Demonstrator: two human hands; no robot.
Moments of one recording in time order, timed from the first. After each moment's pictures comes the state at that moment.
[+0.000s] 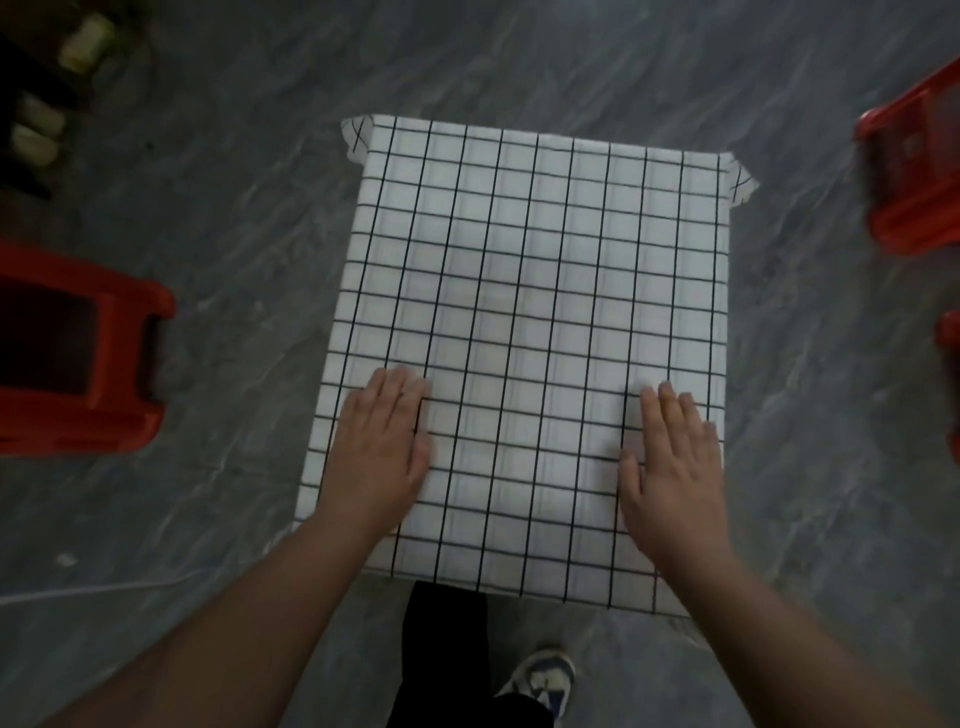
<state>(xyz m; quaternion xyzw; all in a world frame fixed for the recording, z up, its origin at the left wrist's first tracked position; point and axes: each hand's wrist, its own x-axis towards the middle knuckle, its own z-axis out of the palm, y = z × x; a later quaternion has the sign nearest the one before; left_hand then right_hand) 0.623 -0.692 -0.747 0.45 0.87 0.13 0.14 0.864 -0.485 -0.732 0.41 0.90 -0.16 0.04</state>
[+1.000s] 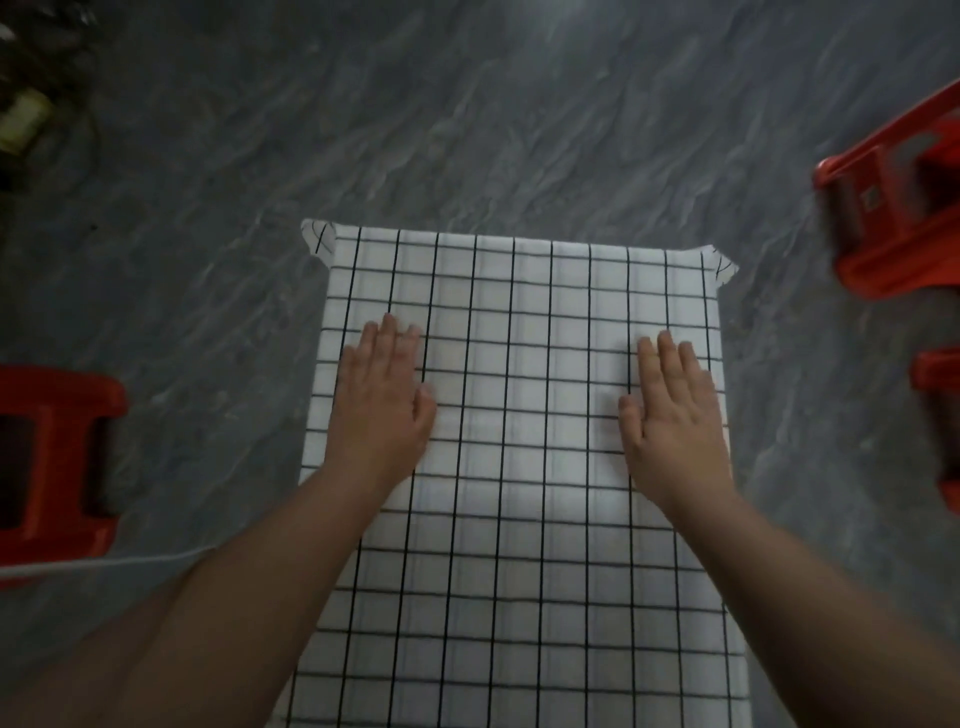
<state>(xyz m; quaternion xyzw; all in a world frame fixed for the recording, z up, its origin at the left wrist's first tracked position) 0.491 -0.533 -0.754 0.44 0.88 0.11 0.13 0.737 -0.343 -0.741 0.43 0.89 -0.13 0.04</state>
